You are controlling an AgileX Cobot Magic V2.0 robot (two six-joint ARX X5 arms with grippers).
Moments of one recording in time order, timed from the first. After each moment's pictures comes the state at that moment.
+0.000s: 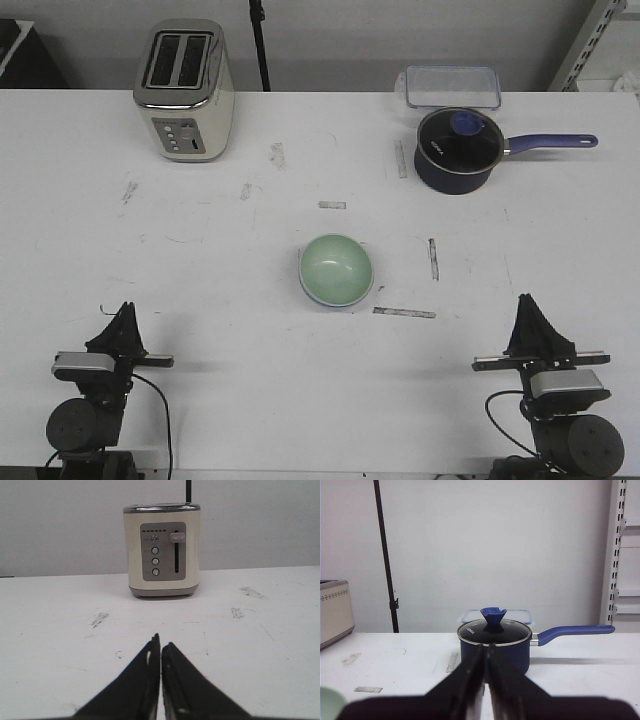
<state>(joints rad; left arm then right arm) -0.01 0.01 0.03 0.17 -0.01 0.04 0.04 0.10 0.31 -0.03 -0.05 0.05</state>
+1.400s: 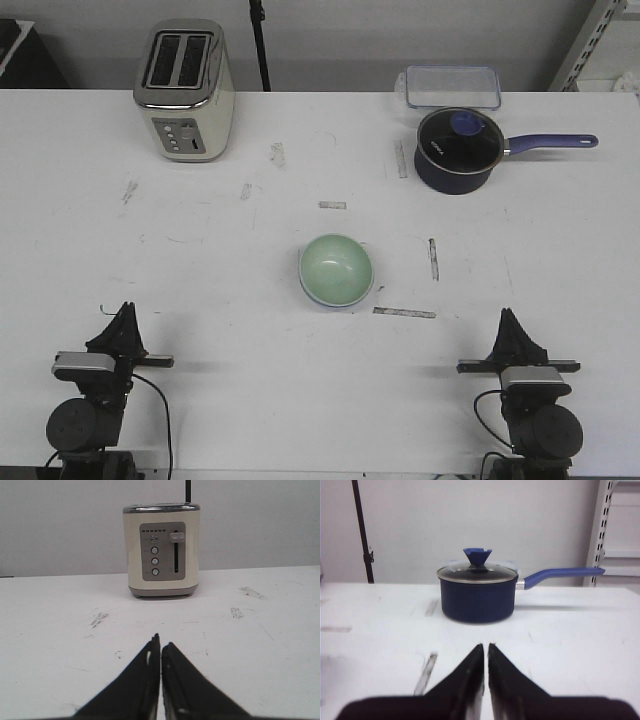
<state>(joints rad) -0.01 0.01 0.03 0.17 -0.01 0.04 0.04 0.00 0.02 0.02 0.02 0.00</state>
